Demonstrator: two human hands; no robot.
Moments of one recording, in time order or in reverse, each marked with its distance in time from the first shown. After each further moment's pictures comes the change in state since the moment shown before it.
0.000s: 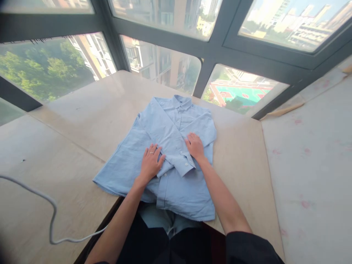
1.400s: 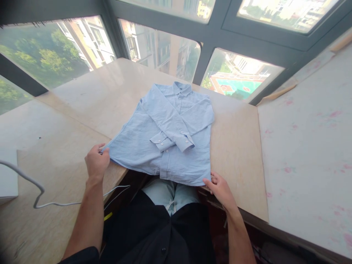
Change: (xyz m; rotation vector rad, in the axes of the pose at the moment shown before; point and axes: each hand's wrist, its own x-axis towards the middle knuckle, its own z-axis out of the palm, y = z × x) left_hand -0.099 -0.110 -0.118 -0.066 0.237 -0.741; right_hand -0.261 -0.054 -0.136 0.906 -0.228 0.875
